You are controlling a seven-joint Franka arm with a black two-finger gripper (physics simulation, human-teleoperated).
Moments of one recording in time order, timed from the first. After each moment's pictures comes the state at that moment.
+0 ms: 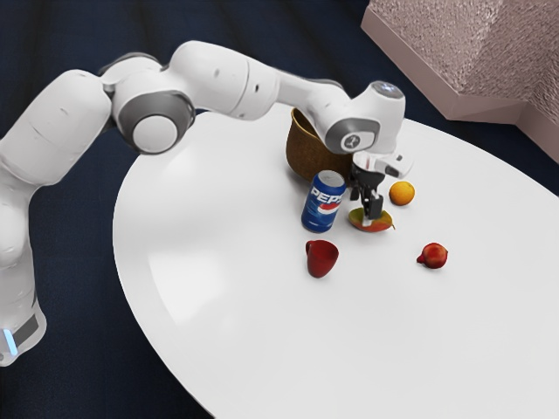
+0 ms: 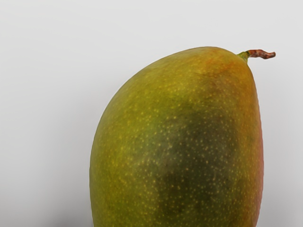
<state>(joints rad) 0.07 0.59 0.01 -1.30 0.01 2.06 0.11</state>
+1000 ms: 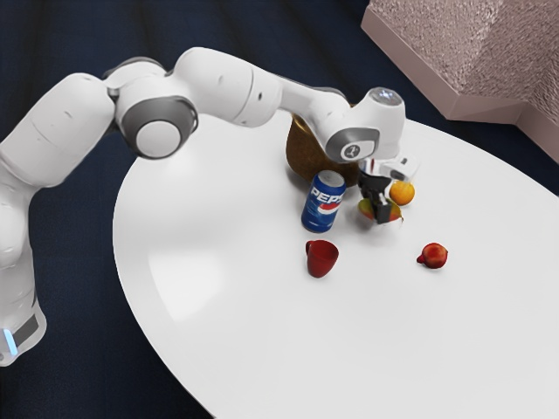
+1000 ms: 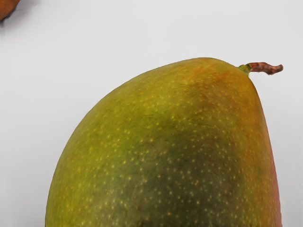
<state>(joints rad) 0.05 0.62 0.01 -1.30 0.03 2.20 0.08</state>
